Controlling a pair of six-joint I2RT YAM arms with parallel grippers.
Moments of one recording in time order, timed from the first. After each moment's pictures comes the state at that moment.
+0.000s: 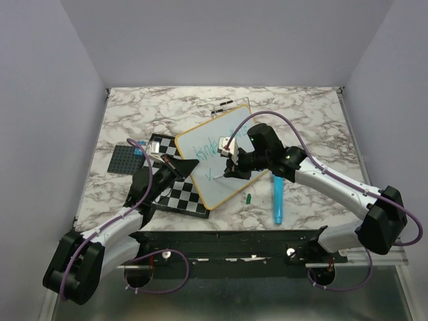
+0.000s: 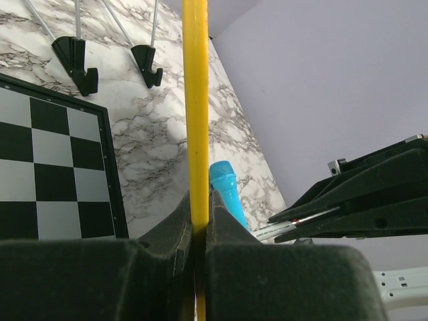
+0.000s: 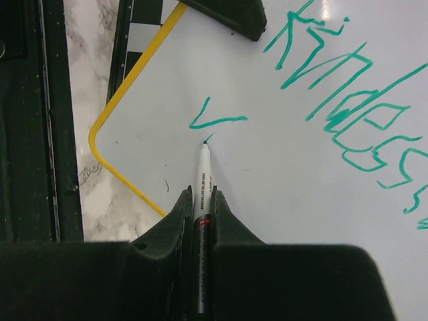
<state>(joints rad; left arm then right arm) -0.40 0.98 0.21 0.83 0.27 -0.93 0.77 1.38 1.10 -0.39 -0.50 -0.48</state>
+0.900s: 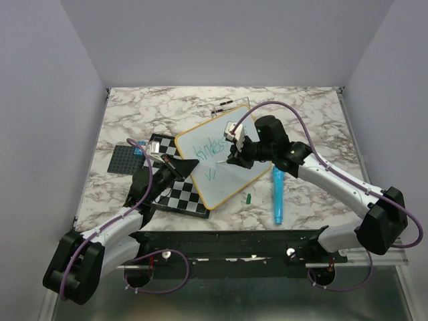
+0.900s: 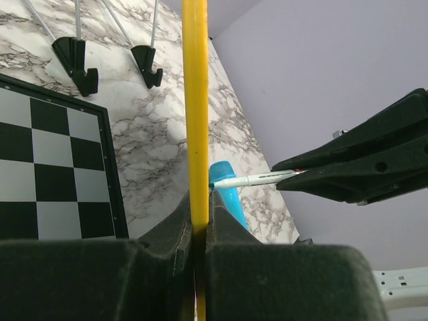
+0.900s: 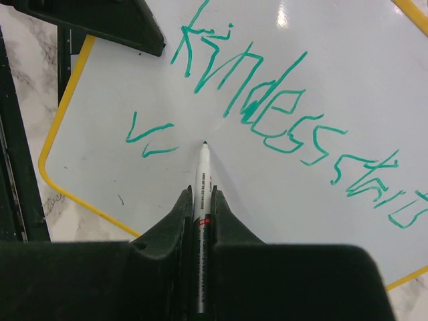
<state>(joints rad) -0.40 0.98 0.21 0.83 0.27 -0.93 0.70 1.38 1.12 -0.33 -0.43 -0.41</state>
